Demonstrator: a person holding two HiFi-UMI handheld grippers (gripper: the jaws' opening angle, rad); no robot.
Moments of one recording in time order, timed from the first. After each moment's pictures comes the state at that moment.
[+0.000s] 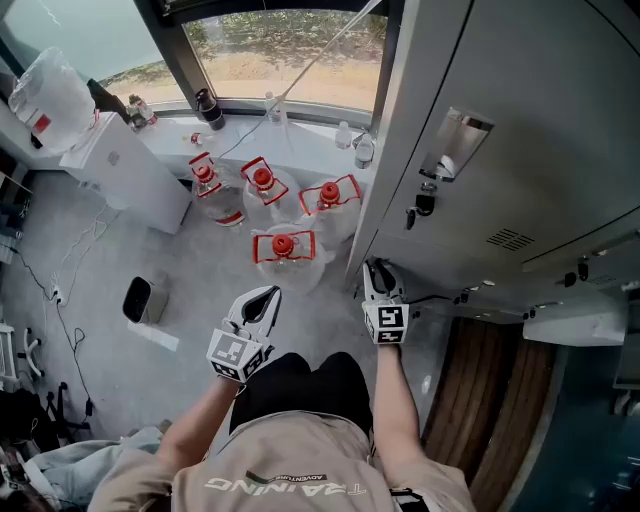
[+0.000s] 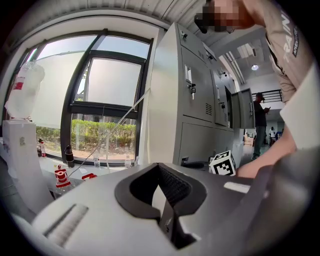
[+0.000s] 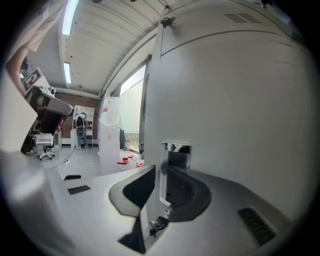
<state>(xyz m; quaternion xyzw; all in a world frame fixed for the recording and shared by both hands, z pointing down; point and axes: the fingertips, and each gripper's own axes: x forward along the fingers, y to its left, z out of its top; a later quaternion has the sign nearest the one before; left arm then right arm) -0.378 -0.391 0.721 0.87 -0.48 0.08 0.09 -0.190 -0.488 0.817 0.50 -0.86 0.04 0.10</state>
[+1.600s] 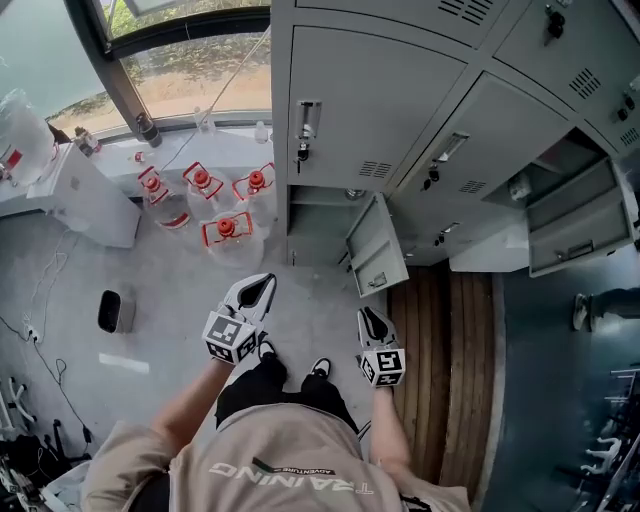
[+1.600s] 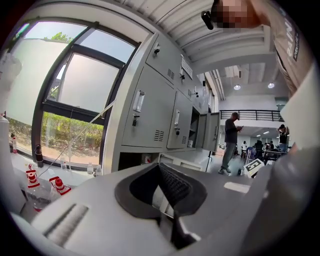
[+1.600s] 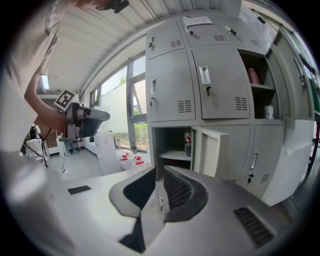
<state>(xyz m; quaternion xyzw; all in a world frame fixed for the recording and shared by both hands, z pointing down) -0.246 -0.266 0.573 0.93 -0.35 0.04 0.12 -0.037 -0.177 0.675 0.59 -0.79 0.12 0.13</state>
